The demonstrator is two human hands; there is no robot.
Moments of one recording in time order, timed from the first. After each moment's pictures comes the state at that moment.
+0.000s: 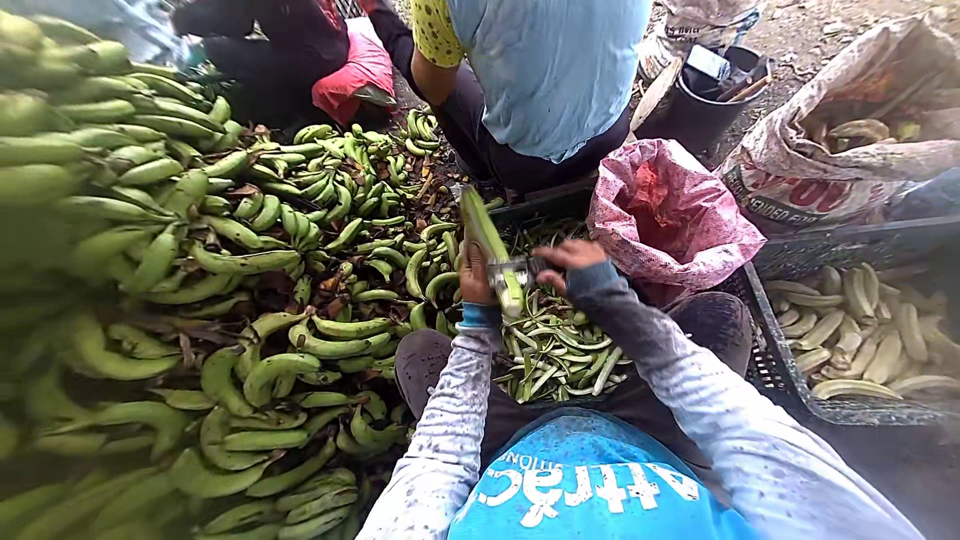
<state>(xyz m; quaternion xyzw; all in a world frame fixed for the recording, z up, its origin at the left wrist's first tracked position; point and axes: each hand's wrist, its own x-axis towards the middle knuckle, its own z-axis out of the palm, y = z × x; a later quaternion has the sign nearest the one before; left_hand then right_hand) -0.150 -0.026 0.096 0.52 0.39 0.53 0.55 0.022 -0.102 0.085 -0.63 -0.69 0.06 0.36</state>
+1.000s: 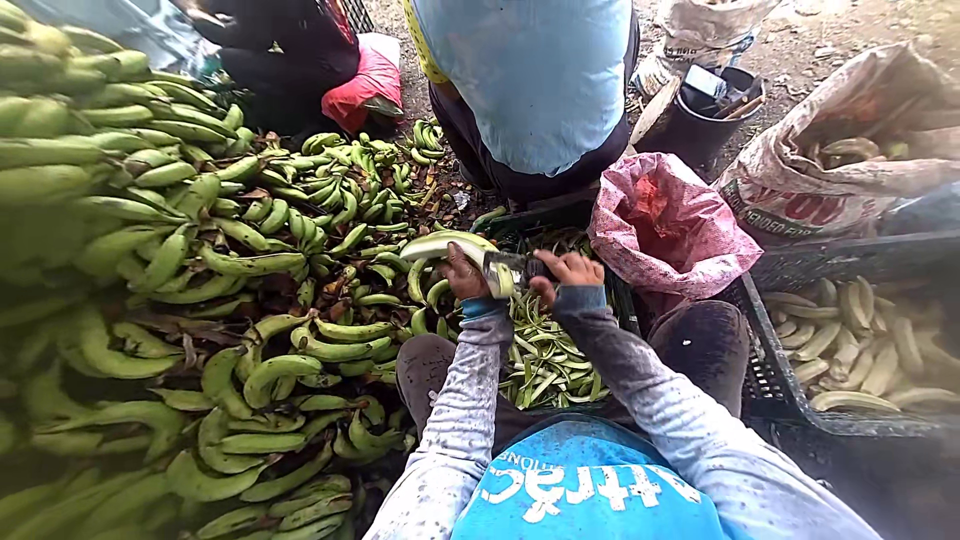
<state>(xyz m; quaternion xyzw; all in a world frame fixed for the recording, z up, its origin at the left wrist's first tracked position) -0.135 -0.006 0.106 0.34 0.41 0.68 0.50 -0.019 -0.110 0.081 -0.70 -0.58 -0.01 0.42</state>
